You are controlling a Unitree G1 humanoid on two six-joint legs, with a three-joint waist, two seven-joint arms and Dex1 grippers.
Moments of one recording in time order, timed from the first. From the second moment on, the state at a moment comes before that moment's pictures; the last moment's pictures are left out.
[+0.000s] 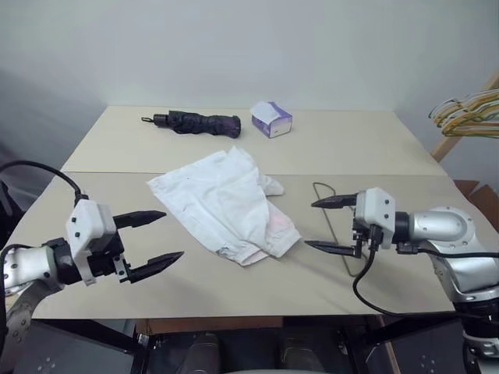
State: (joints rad) left arm 0.20 0.88 0.46 -0.57 -0.68 0.46 -1.01; right arm -0.26 -0.82 0.02 -0.23 0.37 0.17 1.12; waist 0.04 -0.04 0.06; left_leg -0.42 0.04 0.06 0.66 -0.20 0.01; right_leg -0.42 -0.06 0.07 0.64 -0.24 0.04
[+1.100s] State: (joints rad) left arm 0.12 0.86 0.41 -0.50 -0.65 0.44 -1.02; right arm -0.39 -0.63 0.50 -0.24 -0.26 0.34 0.86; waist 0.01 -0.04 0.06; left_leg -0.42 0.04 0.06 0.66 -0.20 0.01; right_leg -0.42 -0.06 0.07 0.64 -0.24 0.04
